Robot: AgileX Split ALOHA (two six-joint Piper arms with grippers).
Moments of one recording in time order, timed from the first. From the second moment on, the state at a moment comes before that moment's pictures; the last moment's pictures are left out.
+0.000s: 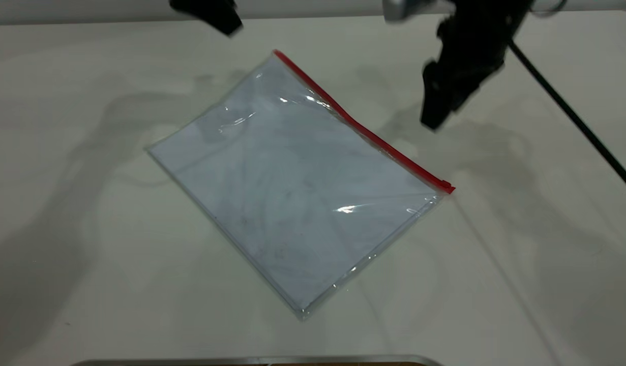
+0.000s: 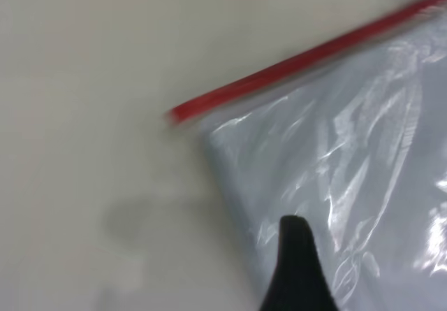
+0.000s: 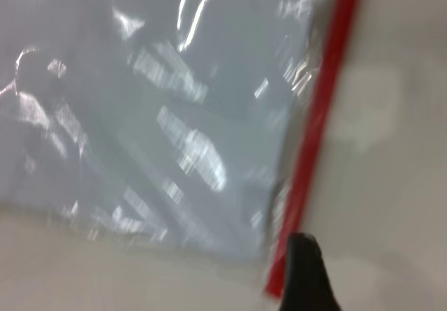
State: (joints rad) left arm -0.18 2.40 -1.96 -0.60 0.89 1.30; right arm 0.29 2.32 -1.57 0.33 0.76 -0.80
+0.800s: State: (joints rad) left arm -0.18 1.68 -1.96 -0.03 1.17 0.36; right arm 0.29 1.48 -1.82 0.10 1.17 -0.43
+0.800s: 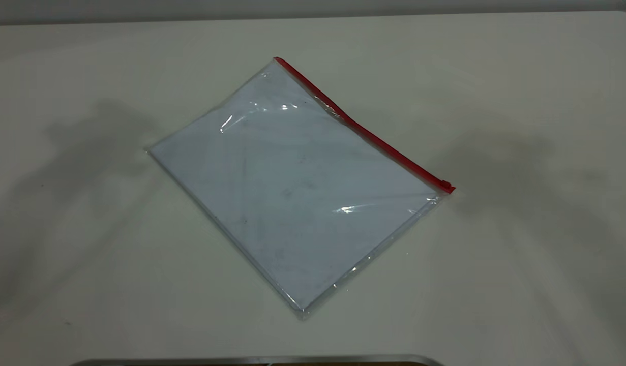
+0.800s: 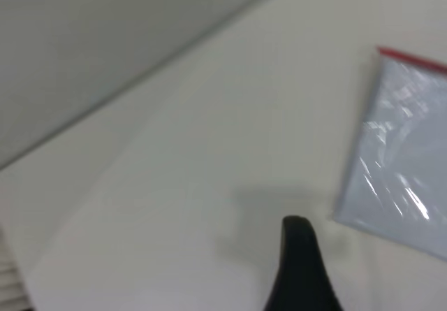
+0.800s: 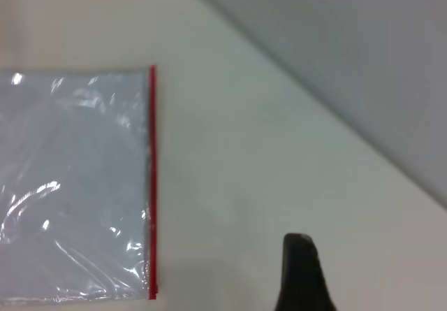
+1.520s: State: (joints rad) left arm -0.18 1.15 -1.40 0.01 1.17 0.12; right arm 0.29 0.57 -1.11 0.24 1.24 -0.35
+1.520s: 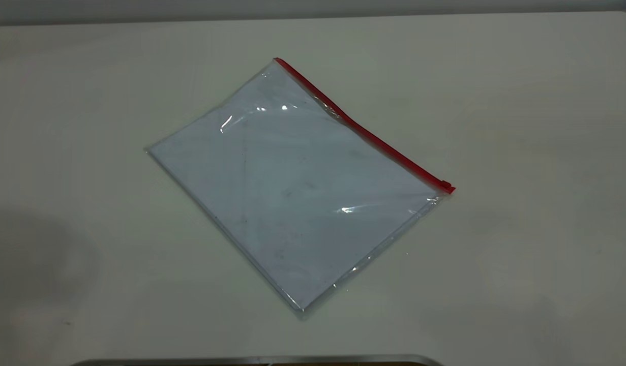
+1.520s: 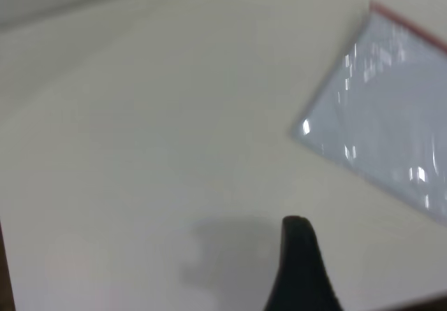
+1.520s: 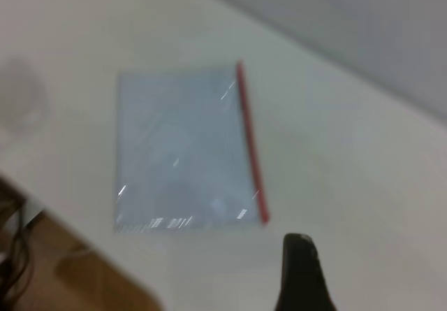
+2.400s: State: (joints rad) left arm -0.18 0.33 -0.57 -0.03 1.17 0.11; right arm 0.29 0.03 -0.48 0.22 1.16 -0.36
